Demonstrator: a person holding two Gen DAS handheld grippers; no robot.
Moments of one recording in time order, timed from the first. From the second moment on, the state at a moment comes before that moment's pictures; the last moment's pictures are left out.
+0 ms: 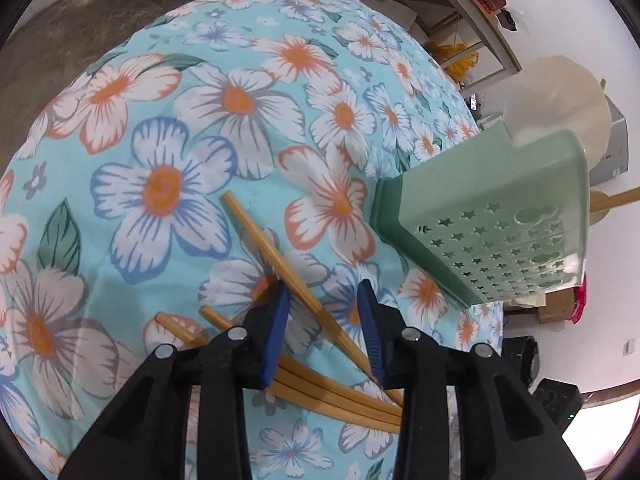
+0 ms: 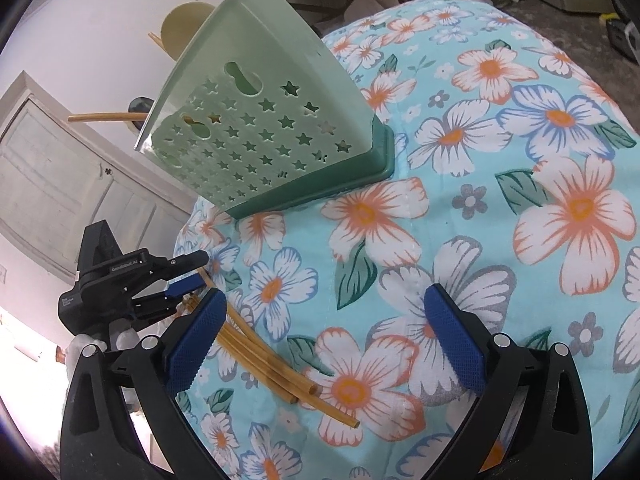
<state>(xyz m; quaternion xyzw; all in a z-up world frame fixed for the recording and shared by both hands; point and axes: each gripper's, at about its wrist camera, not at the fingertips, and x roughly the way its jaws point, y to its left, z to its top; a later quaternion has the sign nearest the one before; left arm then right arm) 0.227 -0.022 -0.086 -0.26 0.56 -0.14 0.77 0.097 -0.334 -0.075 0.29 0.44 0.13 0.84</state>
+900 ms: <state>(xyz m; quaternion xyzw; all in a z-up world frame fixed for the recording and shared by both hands) 0.183 0.004 -0.027 -0.31 0.42 -0.20 0.83 0.095 -0.334 -0.078 0.29 0.43 0.11 0.85</state>
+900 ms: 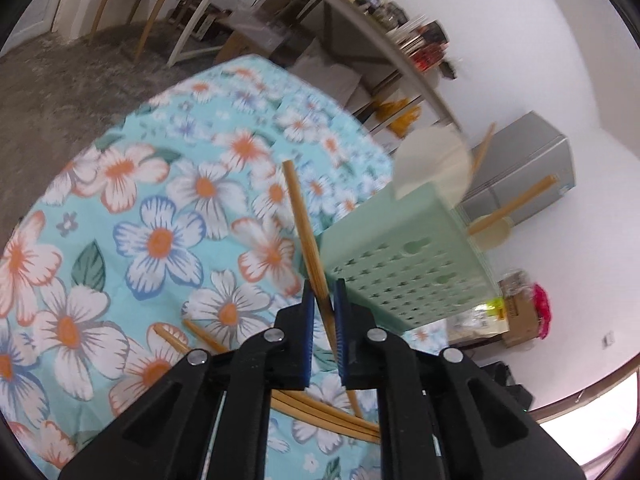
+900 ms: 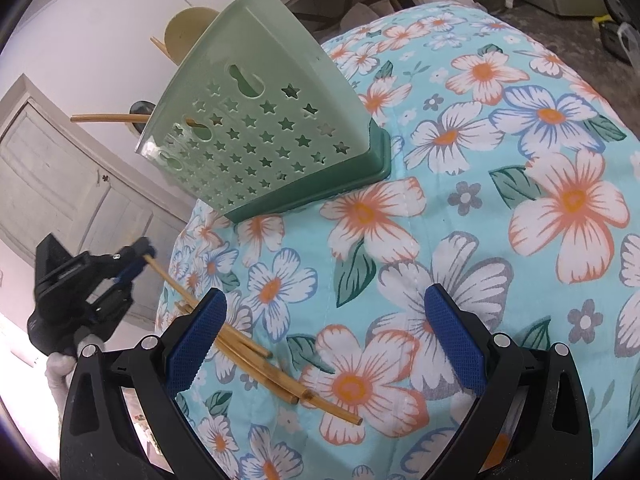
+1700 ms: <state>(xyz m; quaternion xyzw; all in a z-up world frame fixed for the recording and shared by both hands) 0.126 0.106 0.024 -0.36 0.29 -0.24 0.85 0.092 -0.329 -0.060 0.23 0.44 0.13 0.86</state>
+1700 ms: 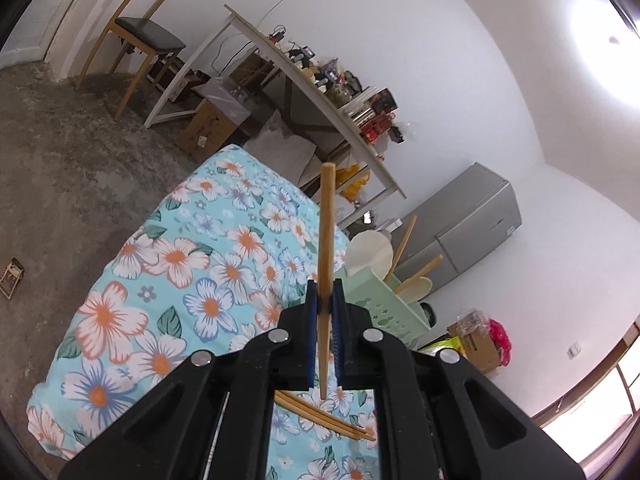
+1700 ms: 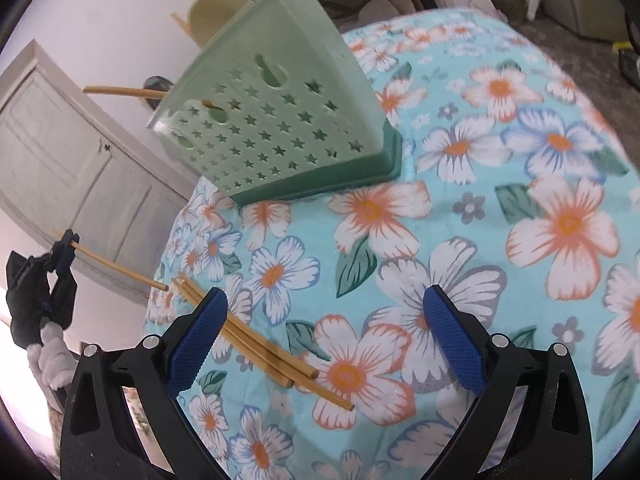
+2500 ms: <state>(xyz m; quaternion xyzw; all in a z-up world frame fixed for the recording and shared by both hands) 0.119 0.166 0.028 -0.40 0.22 -0.21 0.87 0.136 -0.143 -0.031 -0.07 0.43 0.30 0.85</state>
